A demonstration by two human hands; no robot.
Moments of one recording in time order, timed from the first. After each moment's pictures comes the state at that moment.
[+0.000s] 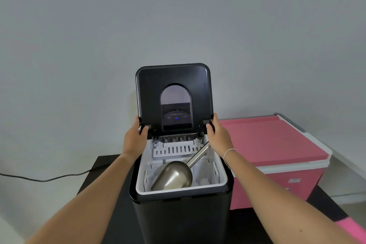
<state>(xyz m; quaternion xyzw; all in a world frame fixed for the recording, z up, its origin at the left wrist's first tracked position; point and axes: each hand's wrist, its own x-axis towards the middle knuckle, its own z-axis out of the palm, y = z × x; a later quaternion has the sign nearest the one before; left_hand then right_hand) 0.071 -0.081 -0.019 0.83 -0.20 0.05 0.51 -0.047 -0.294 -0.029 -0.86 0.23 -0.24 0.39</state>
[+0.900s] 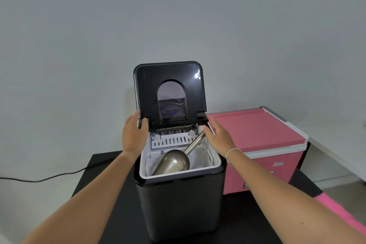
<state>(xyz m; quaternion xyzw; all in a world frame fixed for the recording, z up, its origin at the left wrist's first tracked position) 0.031 -0.068 -0.007 0.82 -0.21 0.11 0.52 -0.099 -0.276 -0.032 -0.85 0.20 -0.24 0.43</state>
